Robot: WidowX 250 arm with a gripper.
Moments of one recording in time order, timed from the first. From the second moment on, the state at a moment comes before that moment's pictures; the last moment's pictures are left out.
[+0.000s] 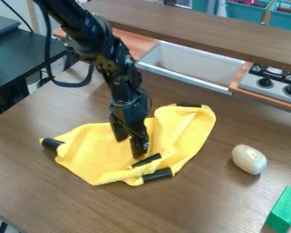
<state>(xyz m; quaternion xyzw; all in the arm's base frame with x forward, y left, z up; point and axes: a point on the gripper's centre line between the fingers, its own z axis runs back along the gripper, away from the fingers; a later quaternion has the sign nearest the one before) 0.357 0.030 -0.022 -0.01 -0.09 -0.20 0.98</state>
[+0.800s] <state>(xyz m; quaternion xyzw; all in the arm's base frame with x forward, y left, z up) 0.388 0.049 -0.025 0.03 -0.09 -0.20 0.98</state>
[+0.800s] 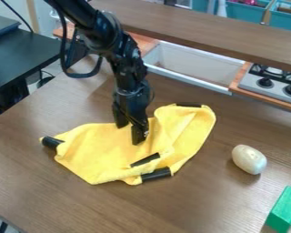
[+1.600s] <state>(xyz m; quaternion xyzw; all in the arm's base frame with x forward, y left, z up) 0.442 0.085 -0.025 0.08 -0.09 -0.14 0.98</state>
